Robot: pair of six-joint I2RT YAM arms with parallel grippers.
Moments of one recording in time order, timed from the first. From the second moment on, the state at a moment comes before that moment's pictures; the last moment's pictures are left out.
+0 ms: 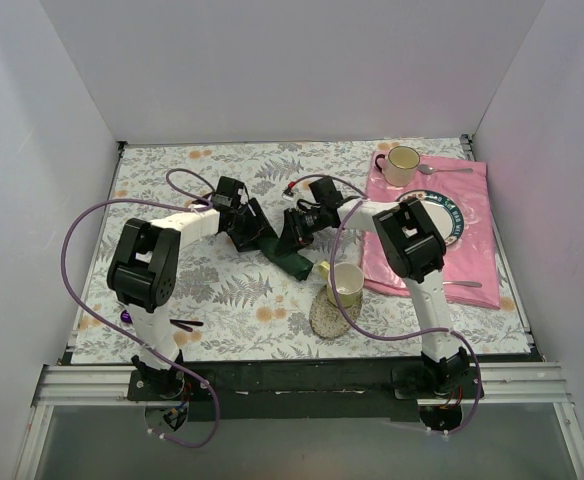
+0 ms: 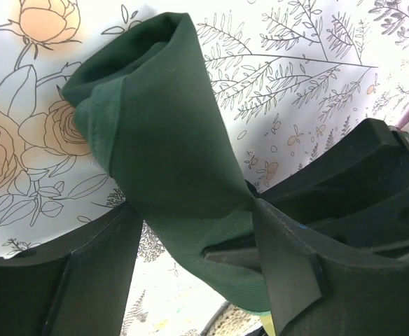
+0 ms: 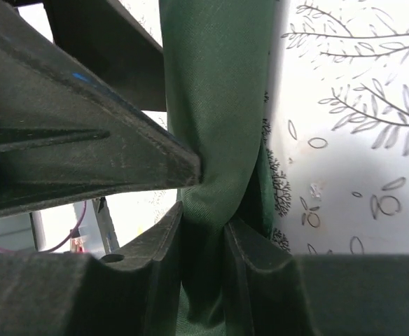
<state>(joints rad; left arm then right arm) -0.34 1.88 1.18 -0.30 0.25 -0.86 0.55 2.30 1.53 -0.14 -0.99 0.38</state>
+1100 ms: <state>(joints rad) -0.34 1.90 1.18 -0.27 0.23 -0.87 0.88 2.17 1.67 -0.53 0.11 -0.02</state>
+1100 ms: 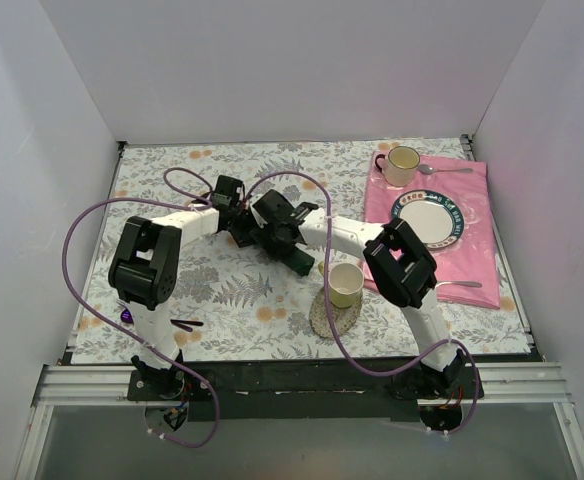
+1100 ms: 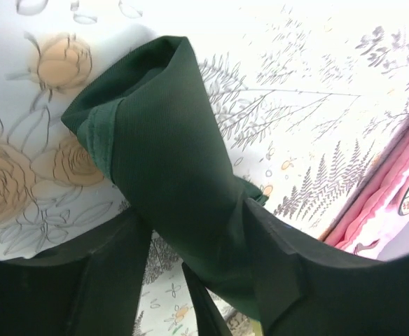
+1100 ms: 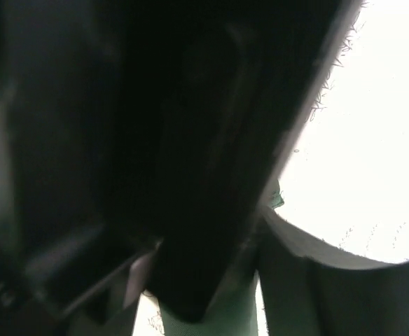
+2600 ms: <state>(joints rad) -0.34 1.93 1.20 -0.26 0.22 -0.89 0.57 2.27 1.60 -0.28 -0.86 0.21</state>
